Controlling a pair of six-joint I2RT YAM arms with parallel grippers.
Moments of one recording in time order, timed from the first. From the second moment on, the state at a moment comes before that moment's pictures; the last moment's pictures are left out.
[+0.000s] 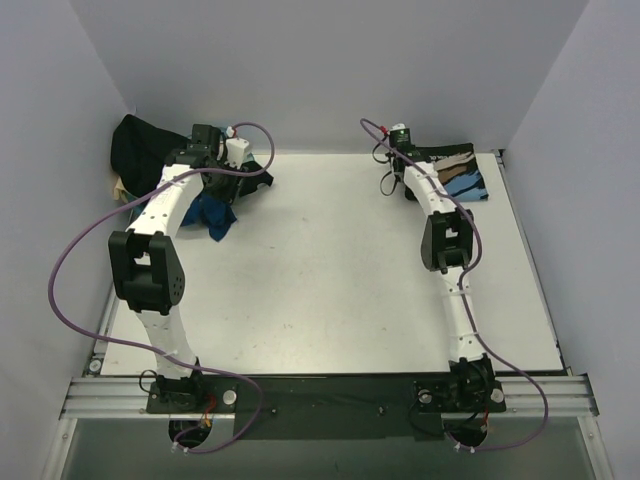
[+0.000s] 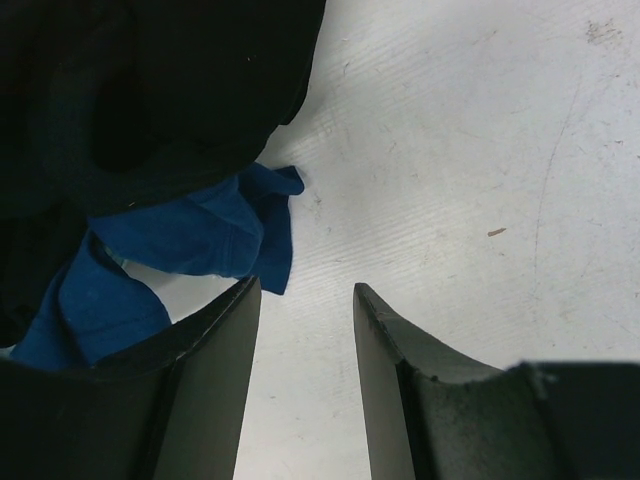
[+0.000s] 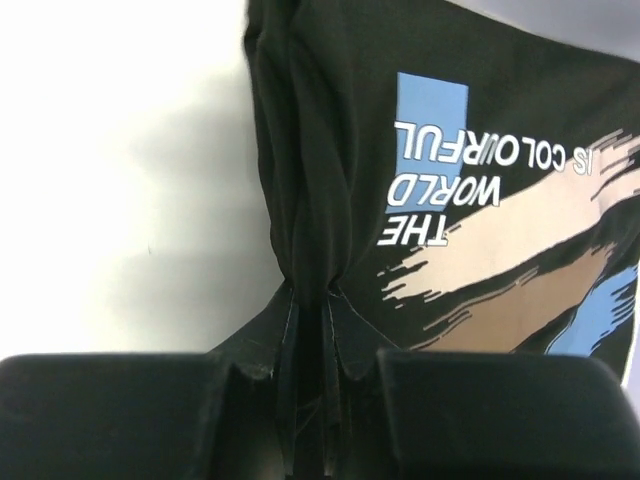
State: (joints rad) left arm -0.13 1.93 1.77 -0.83 0.09 0.27; right arm 0.19 2.71 2.50 -0.62 0.41 -0.33
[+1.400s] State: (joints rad) left arm -0.13 1.92 1.76 -0.84 0.03 0.33; right arm 0.00 2.46 2.23 -0.41 -0.31 0.10
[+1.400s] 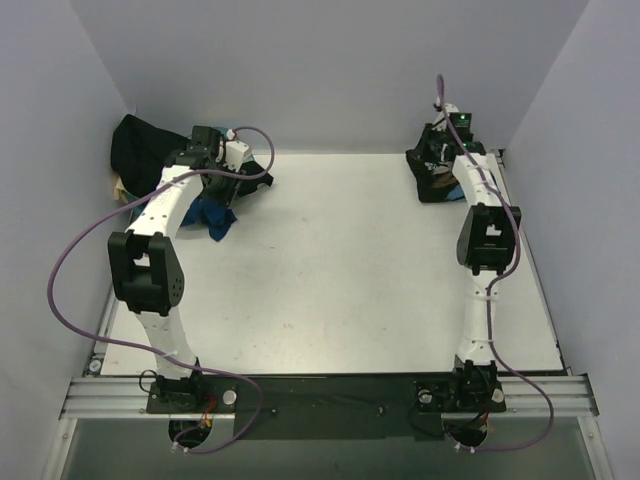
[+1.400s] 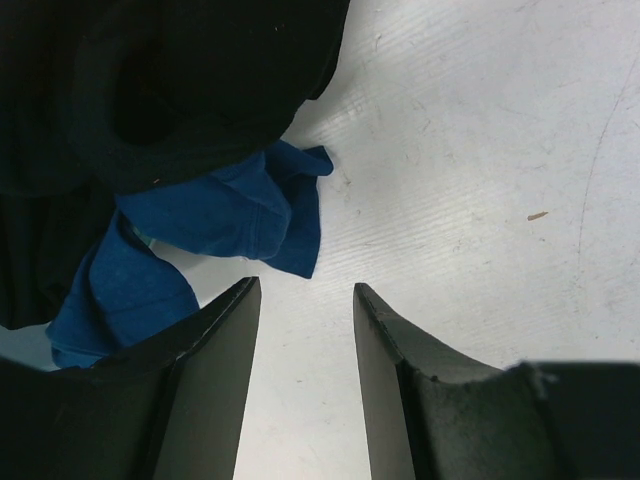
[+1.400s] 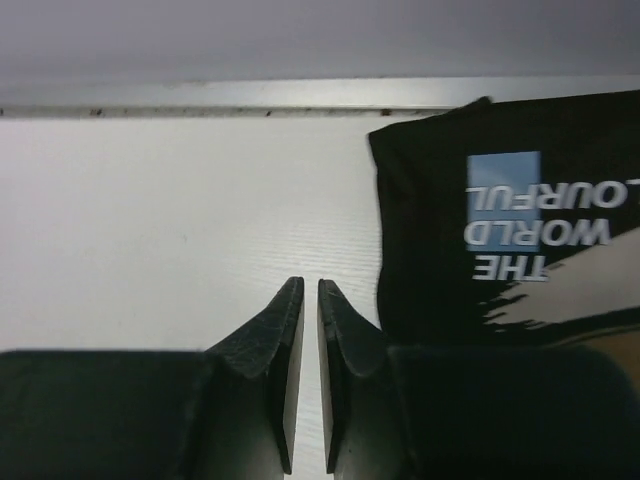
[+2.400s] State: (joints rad) left arm -0.13 1.86 1.73 -0.85 0.02 0.35; right arm -0.08 2.70 2.31 -0.17 -0.21 0.99
